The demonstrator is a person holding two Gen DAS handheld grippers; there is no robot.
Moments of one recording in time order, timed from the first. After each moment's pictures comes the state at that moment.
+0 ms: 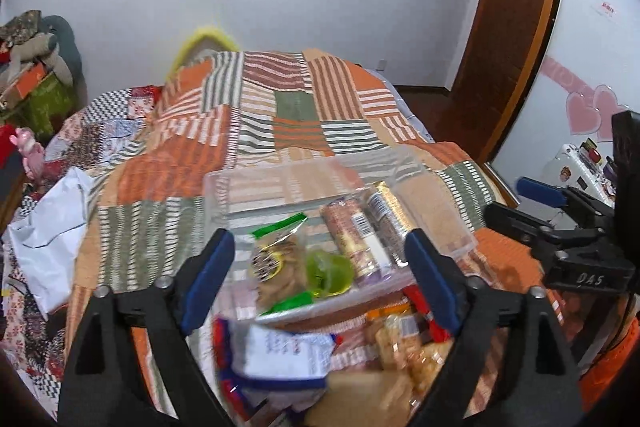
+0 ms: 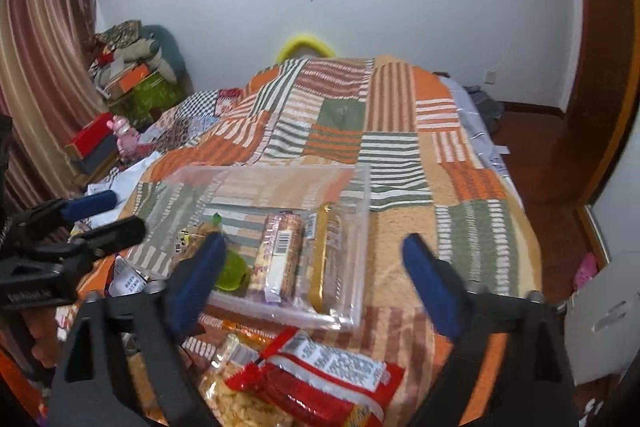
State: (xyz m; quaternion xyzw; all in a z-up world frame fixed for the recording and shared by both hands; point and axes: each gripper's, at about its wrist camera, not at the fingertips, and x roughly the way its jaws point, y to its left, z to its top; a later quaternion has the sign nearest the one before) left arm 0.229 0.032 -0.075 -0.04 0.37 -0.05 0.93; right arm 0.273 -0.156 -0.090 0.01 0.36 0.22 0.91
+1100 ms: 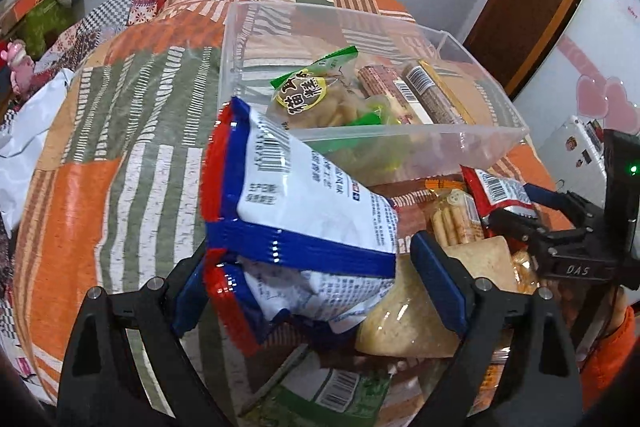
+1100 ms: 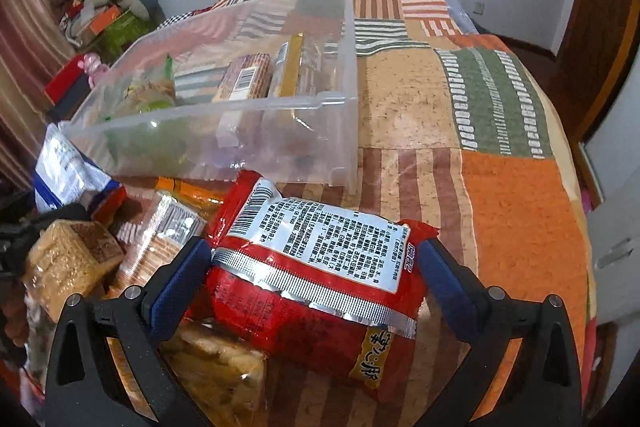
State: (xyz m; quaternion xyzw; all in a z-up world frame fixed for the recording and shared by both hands) left arm 0.202 0.058 -0.190 -0.10 0.47 -0.06 0.88; right arm 0.249 -0.154 -0.192 -0.03 0.47 0.19 0.86
